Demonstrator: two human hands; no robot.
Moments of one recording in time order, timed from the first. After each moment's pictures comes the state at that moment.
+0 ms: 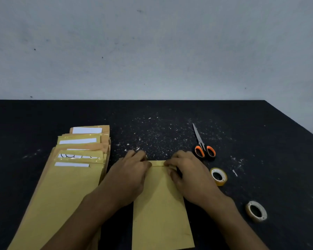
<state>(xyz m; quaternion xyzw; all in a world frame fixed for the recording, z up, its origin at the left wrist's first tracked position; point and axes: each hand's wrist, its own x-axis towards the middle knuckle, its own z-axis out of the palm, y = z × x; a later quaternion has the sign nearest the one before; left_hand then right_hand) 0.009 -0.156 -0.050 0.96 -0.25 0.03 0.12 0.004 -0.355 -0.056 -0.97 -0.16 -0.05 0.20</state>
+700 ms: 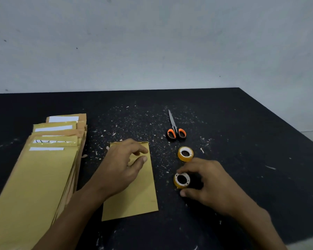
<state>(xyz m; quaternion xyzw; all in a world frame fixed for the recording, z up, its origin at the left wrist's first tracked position) -0.028 -0.201 -0.051 0.89 -0.25 0.10 0.37 -0.086 -0.451 -0.038 -0.96 -0.12 0.04 0.25</state>
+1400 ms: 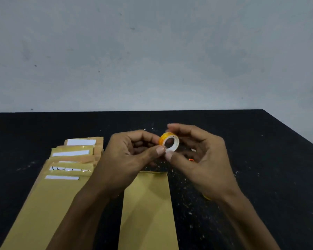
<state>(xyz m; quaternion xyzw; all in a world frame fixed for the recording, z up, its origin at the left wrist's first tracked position) 0.004 -0.191 0.022 0.72 -0.20 0.02 0.66 -0.008 -0.374 0.020 -0.74 -0.20 -0.15 0.63</state>
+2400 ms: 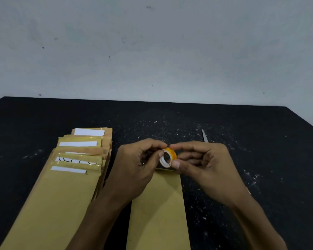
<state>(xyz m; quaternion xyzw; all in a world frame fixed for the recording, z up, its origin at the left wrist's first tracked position) 0.026 -0.182 -0.033 0.80 -0.21 0.21 0.52 0.015 -0.370 -0.007 -0.77 -0.16 -0.01 0.61</state>
